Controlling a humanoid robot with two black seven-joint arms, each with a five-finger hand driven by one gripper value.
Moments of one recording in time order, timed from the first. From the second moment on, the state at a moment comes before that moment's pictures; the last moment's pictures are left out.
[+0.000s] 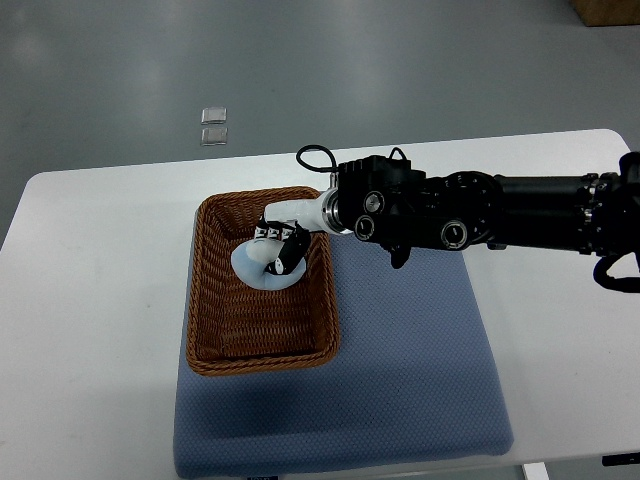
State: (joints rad) left arm -0.07 0.00 -0.08 -0.26 0.07 0.02 0.00; right arm 1.39 0.00 -0.25 0.97 -0.61 0.10 -0.21
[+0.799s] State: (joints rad) left arm -0.07 0.00 -0.08 -0.26 0.07 0.02 0.00; right arm 1.37 0.00 -0.22 0.97 -0.61 0.06 -0.17
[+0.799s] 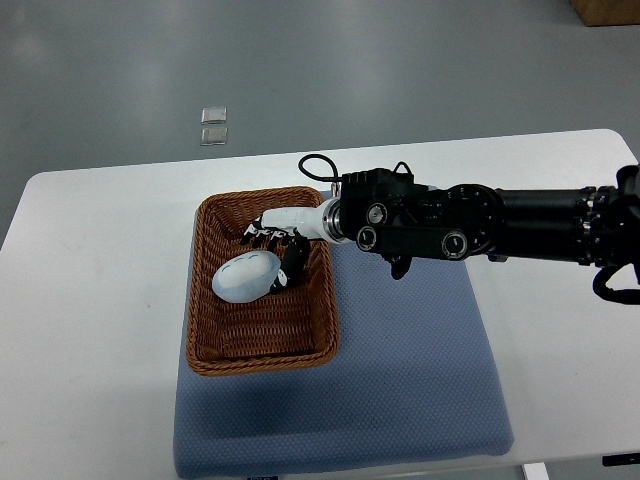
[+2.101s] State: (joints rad) left arm -0.07 0.00 -0.08 -0.25 0.07 0.02 0.00; right arm 0.67 -0.10 1.03 0.85 -0.29 0.07 0.15
